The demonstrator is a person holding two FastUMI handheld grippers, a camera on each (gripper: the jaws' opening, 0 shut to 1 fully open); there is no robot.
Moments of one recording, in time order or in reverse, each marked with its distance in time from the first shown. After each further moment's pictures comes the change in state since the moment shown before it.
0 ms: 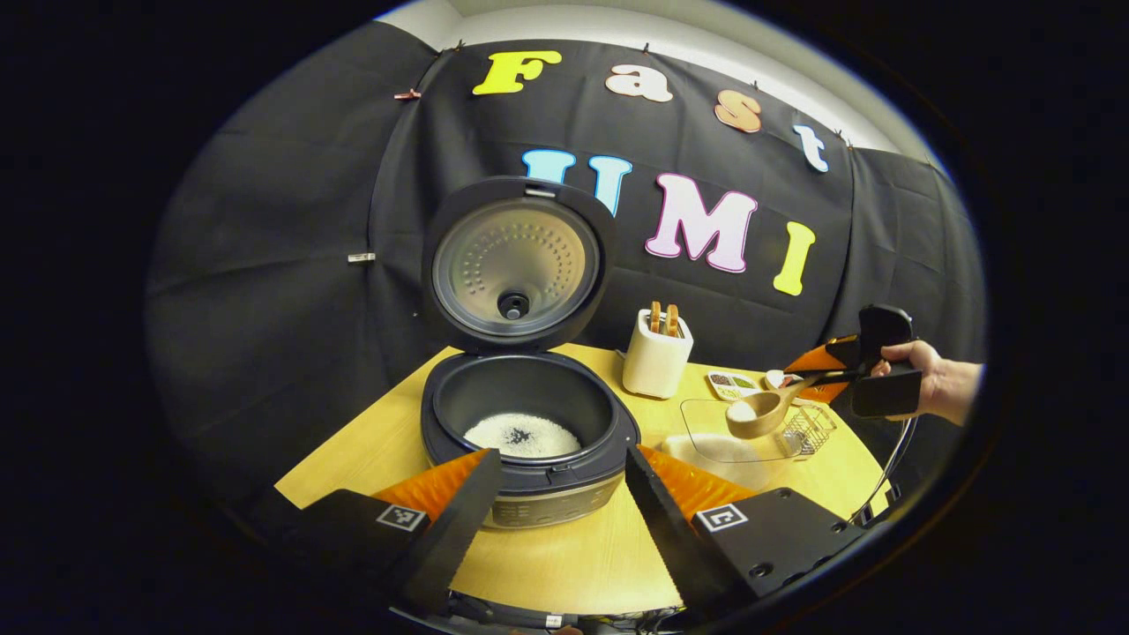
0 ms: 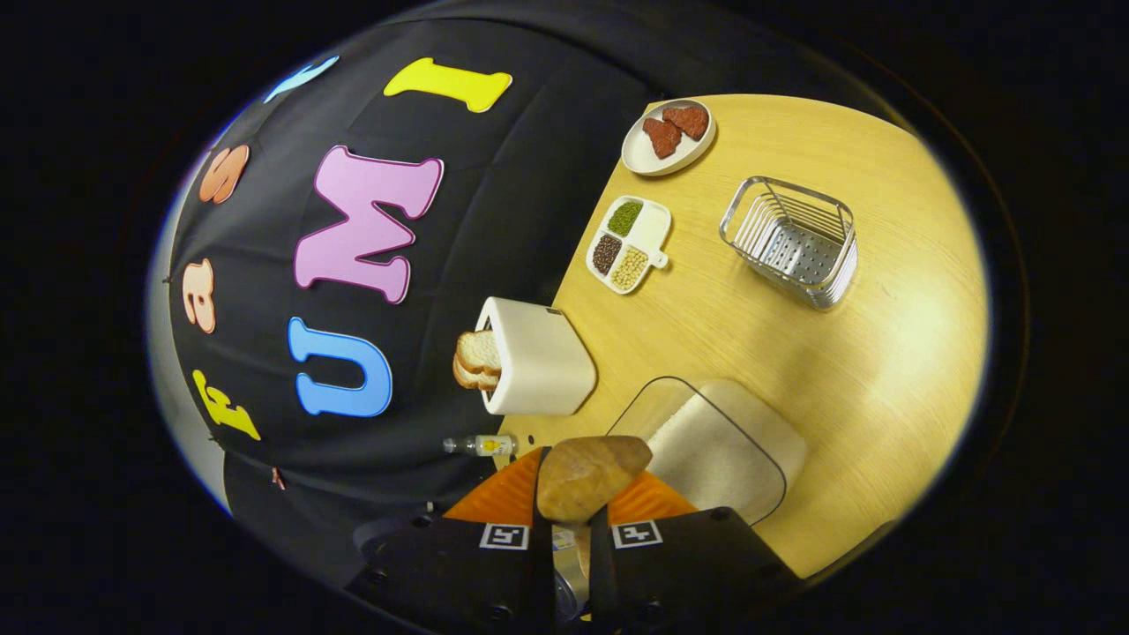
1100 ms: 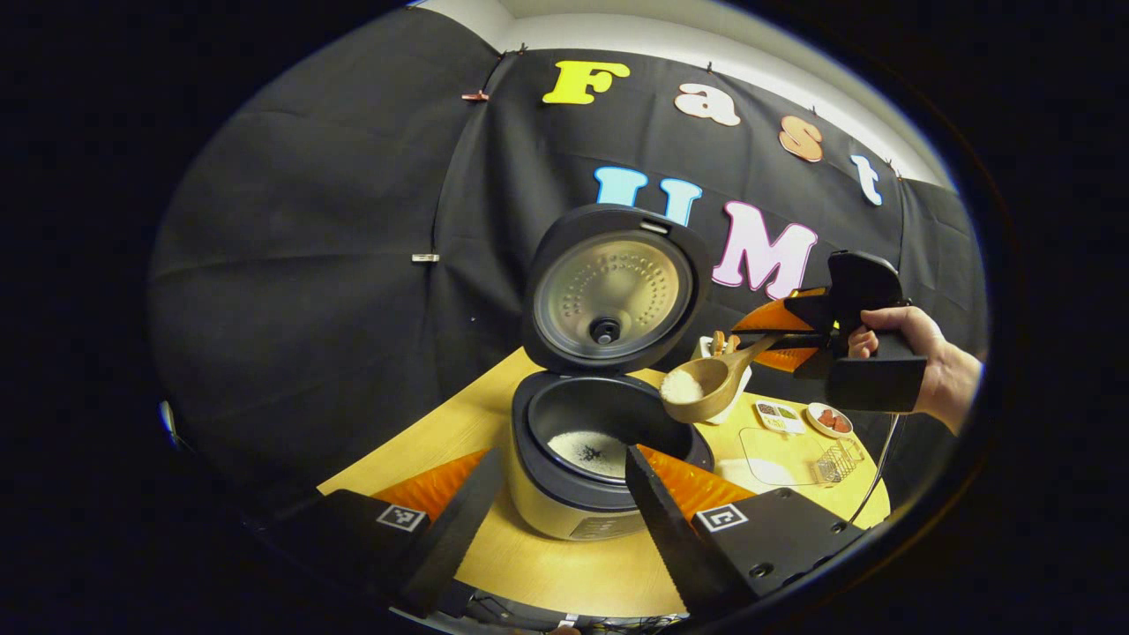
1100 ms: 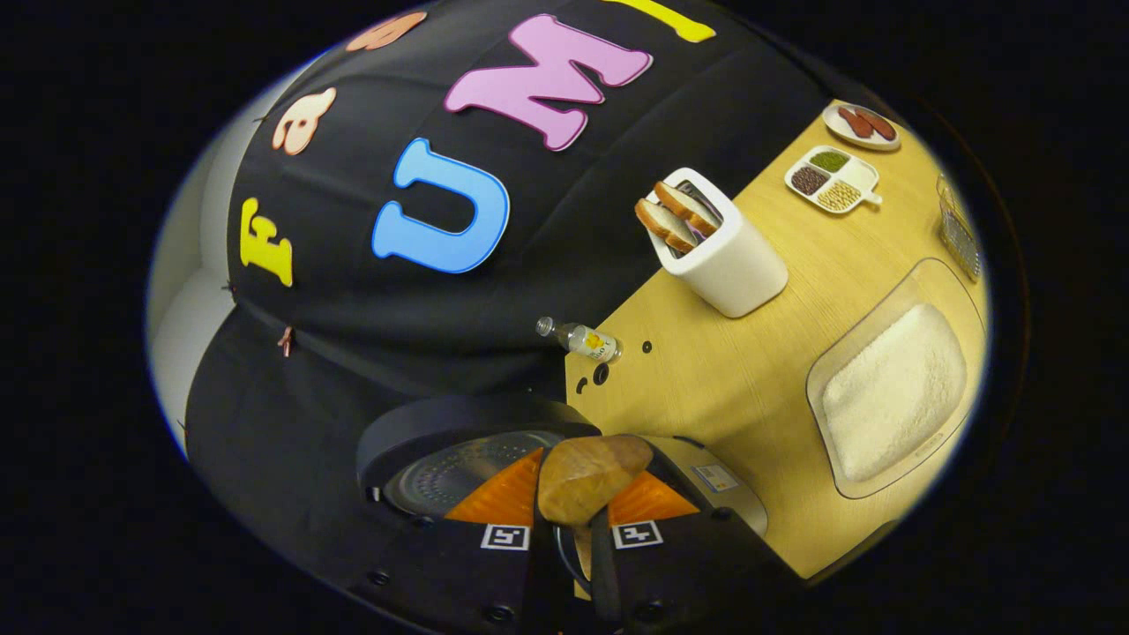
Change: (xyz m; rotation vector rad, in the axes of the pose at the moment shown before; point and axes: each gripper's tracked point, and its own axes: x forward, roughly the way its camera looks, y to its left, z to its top) left arm -0.012 0.086 0.016 -0.123 -0.024 0.144; right arm 0.056 0.153 -0.217 -0.436 0.166 0.202
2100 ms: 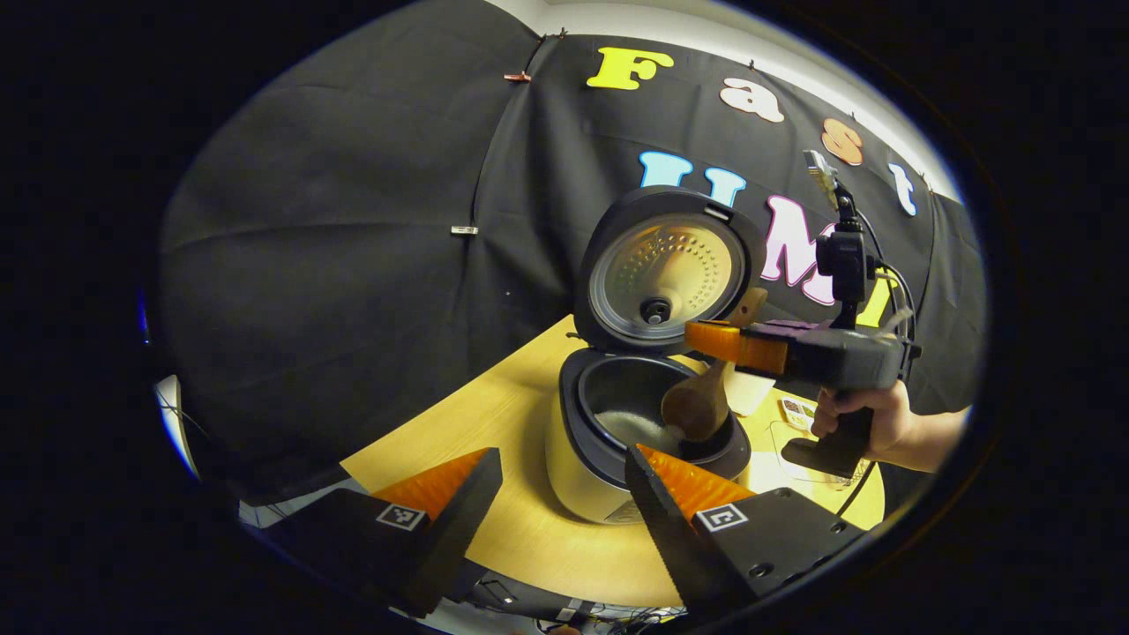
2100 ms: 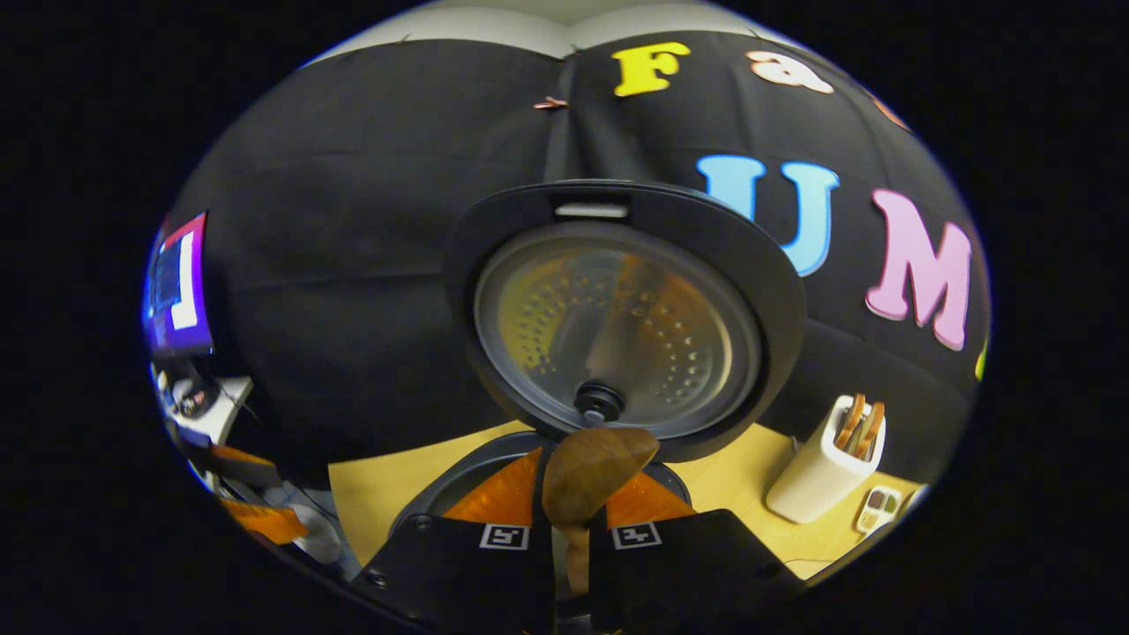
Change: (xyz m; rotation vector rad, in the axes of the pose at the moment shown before) left arm -0.007 0.034 -0.014 -0.044 0.051 0.088; right arm 0.017 0.052 -0.130 -1.263 0.026 0.304
